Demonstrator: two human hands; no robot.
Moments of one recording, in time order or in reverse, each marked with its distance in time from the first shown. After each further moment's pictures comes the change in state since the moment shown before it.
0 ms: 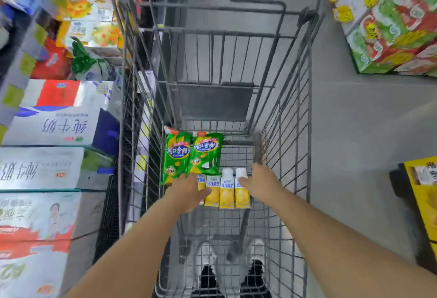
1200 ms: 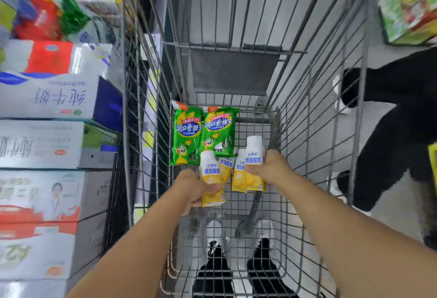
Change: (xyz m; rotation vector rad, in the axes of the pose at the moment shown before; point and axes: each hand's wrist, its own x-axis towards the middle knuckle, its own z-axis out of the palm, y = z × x) left_hand 0.020 -0.035 0.047 -1.094 -0.187 -0.367; right_hand 0.045 0.007 0.057 0.320 -0.083 0.193
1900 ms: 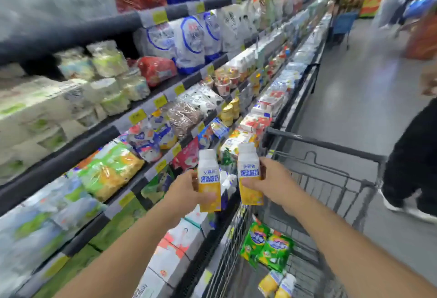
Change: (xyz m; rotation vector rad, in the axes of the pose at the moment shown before) left_hand -0.455 0.033 -0.123 -0.175 0.640 0.795; right_hand -0.384 -0.217 -0.164 0.031 -0.141 -1.088
